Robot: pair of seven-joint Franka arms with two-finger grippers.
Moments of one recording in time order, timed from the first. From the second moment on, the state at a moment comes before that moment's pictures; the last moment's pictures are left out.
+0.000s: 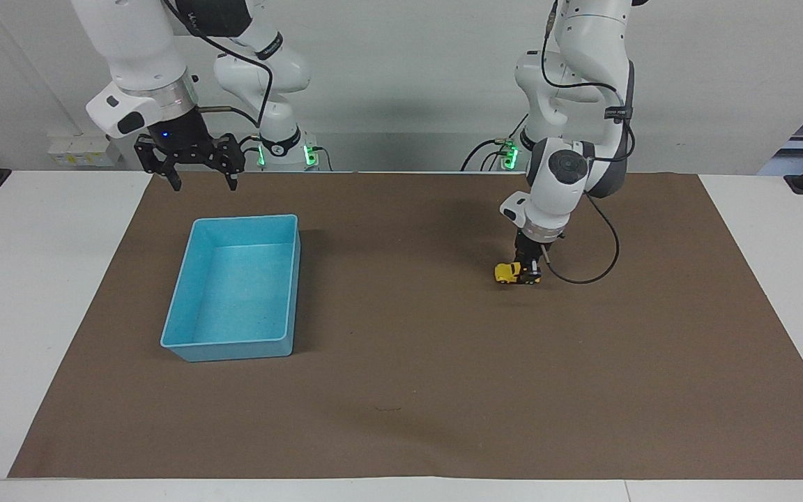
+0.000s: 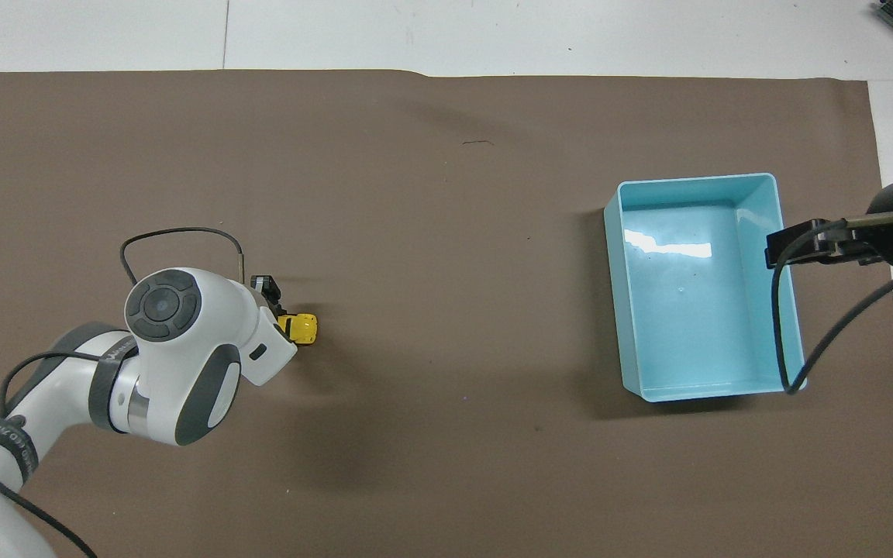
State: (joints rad) left arm -0.40 0.11 0.05 -2.29 -0.04 2.39 1.34; right arm 0.02 0.00 0.05 -1.54 -0.02 1.54 0.05
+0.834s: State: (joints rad) left arm -0.30 0.08 0.08 -1.99 -0.04 2.07 1.14; right arm 0.02 0.00 0.05 -1.54 -0.02 1.54 0.05
